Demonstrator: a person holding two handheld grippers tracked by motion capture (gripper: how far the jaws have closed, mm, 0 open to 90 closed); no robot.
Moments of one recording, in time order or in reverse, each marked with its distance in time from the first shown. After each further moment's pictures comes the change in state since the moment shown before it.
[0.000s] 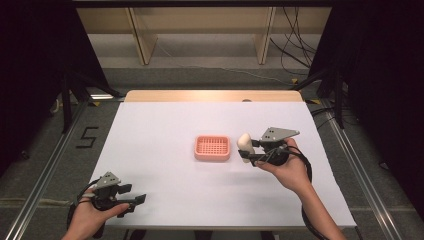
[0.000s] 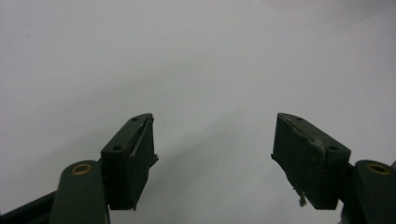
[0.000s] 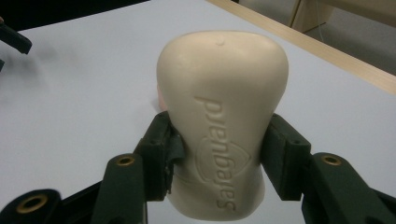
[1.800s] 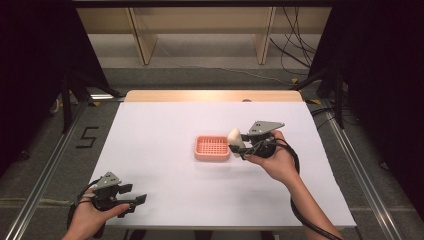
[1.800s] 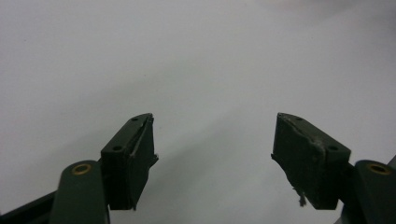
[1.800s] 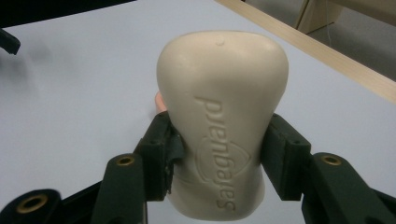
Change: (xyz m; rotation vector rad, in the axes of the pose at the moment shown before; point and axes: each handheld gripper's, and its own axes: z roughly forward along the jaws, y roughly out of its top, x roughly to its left) left arm -0.002 0.001 0.000 -0.006 -0.006 0.012; right arm -0.001 0.019 0.029 0.037 0.025 -0.024
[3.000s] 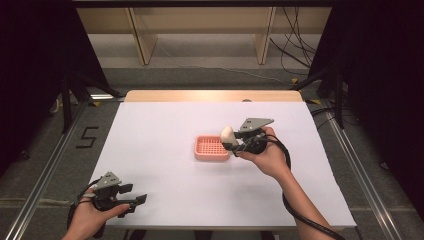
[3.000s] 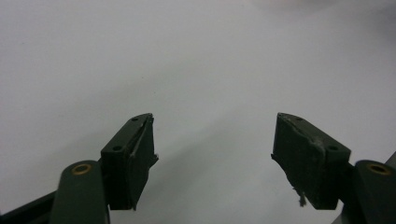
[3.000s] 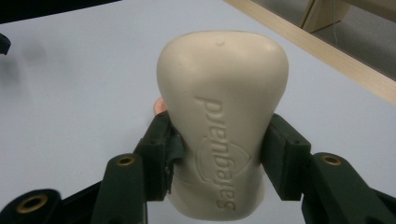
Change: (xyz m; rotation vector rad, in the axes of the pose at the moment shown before) left arm -0.002 0.000 0.000 -0.012 -0.005 -0.007; right arm 0.000 0.011 0.022 0.020 0.009 -0.018
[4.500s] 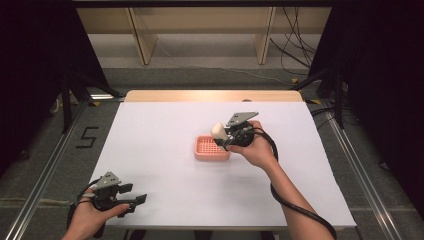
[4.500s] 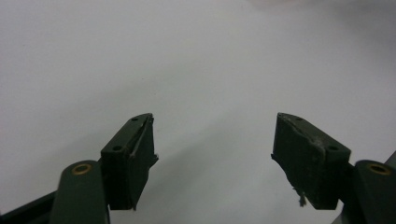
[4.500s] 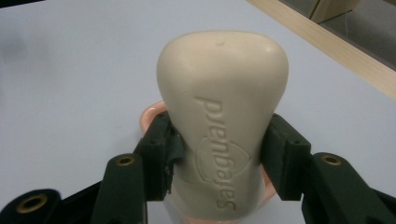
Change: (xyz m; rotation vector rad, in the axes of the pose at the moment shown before) left arm 0.001 0.000 0.000 -0.003 0.003 0.010; right arm -0.009 0.014 0.037 0.055 0.026 -0.021
